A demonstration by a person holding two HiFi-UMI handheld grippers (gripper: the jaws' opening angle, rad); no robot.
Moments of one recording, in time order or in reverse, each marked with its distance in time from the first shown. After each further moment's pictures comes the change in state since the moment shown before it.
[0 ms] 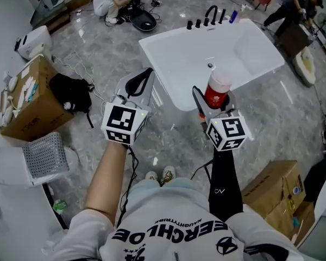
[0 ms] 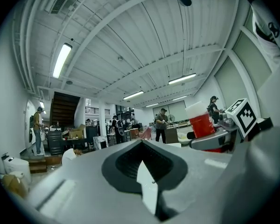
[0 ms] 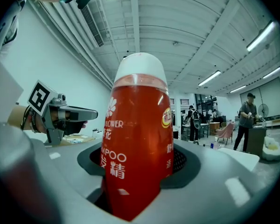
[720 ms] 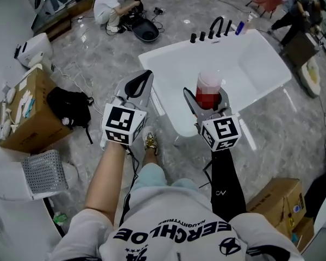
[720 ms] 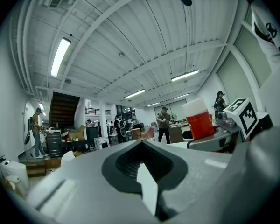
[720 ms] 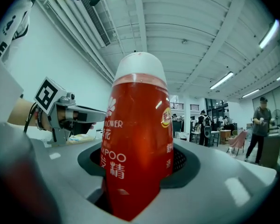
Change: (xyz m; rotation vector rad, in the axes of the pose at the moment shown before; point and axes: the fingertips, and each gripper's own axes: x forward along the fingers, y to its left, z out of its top) left arm 0.129 0.077 -0.027 0.022 -0.002 0.014; right arm 0.146 -0.051 -0.004 -0.082 -0.054 0.106
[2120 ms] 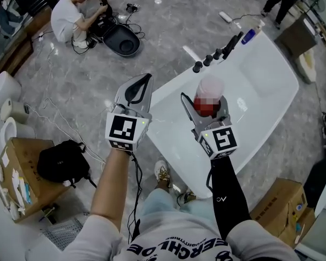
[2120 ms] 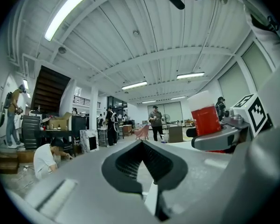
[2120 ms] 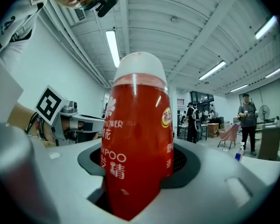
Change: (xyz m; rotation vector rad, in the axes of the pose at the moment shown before) left arm 0.417 0.309 -0.132 -0.091 0.011 -0.166; right arm 0.438 -0.216 -0.083 0.061 0.066 -0.188
